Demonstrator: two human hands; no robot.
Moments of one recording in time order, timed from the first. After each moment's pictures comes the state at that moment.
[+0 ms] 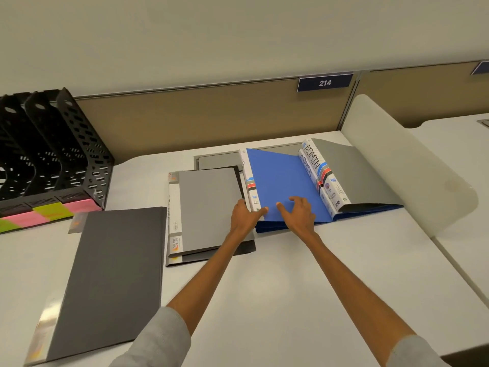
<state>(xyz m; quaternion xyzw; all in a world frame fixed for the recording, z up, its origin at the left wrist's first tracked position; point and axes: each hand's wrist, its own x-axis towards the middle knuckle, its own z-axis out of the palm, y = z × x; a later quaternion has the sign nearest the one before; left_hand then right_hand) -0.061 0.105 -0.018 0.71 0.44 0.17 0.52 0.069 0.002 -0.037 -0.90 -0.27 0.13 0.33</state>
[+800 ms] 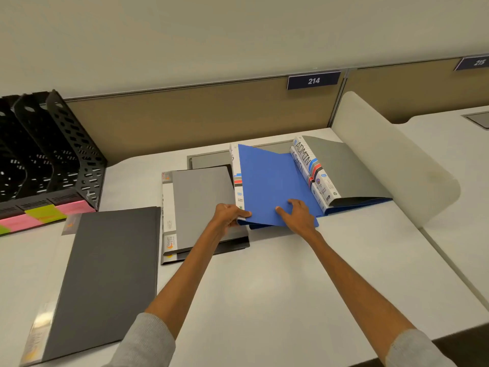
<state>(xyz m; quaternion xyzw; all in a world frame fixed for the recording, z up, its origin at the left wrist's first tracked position) -0.087 0.120 0.007 0.55 0.47 0.10 0.69 0.081 -0.024 -0.040 -0.90 -0.28 0.19 0.28</state>
